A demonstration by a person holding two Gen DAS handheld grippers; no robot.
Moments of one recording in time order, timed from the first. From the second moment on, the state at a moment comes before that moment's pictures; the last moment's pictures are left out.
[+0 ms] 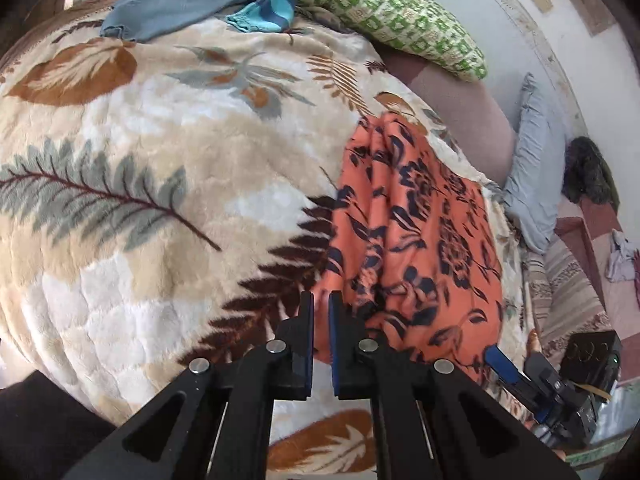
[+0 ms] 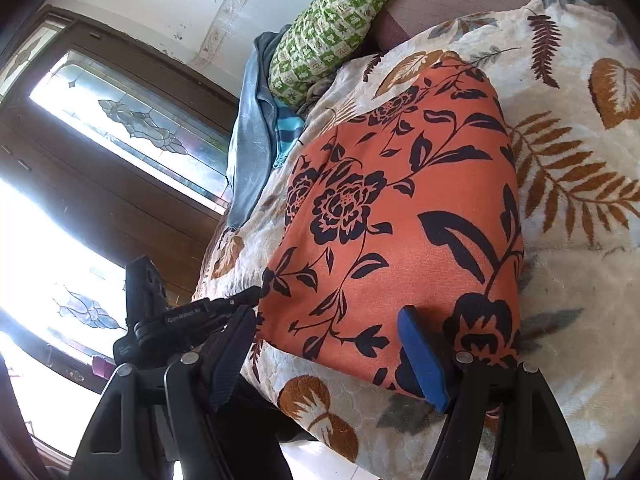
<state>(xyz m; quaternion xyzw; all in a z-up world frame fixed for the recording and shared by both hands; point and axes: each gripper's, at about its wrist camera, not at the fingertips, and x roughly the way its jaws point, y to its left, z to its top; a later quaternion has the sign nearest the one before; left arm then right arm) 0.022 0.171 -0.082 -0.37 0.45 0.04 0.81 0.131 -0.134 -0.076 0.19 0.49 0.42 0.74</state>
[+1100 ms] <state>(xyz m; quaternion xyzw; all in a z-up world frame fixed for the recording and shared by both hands) 0.038 0.123 -0.032 -0.27 0.45 0.03 0.85 0.136 -0.145 -0.076 0.20 0.49 0.41 0.74</state>
